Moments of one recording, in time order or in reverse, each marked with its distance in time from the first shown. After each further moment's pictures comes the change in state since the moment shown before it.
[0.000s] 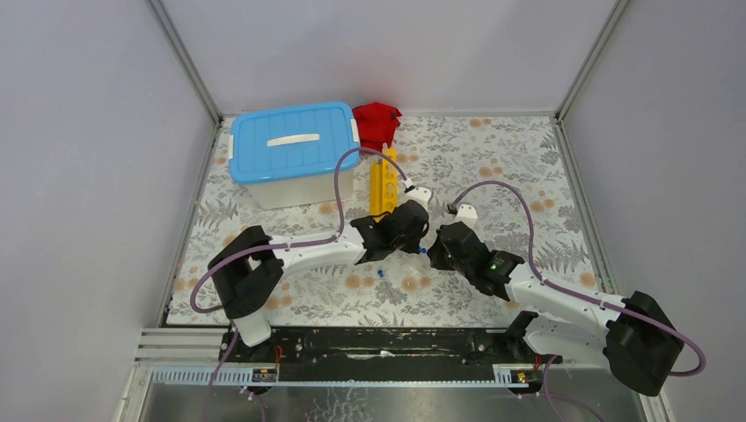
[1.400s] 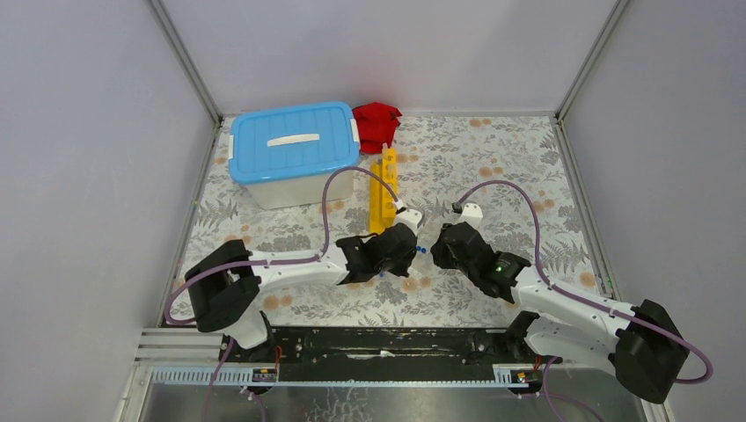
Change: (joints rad) left arm -0.079 -0.150 -0.199 0.021 0.022 -0.047; right arm 0.001 -0.058 0.003 -0.037 0.052 -0.023
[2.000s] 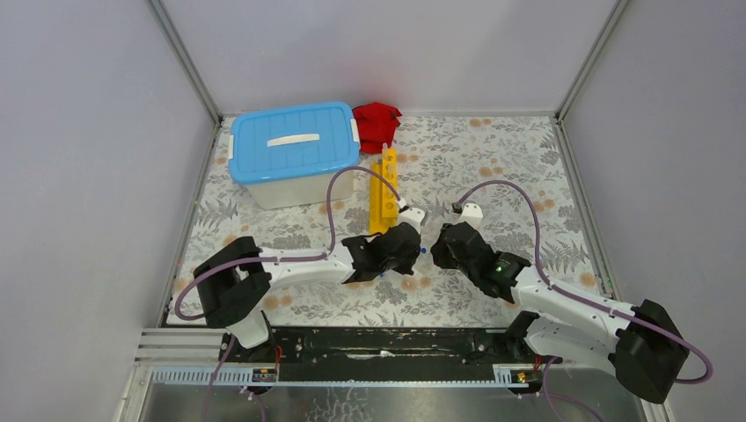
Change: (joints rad) left arm -0.002 0.049 0.013 0.053 -0.004 -0.020; right arm 0.000 0.000 0.000 0.000 0.000 0.000
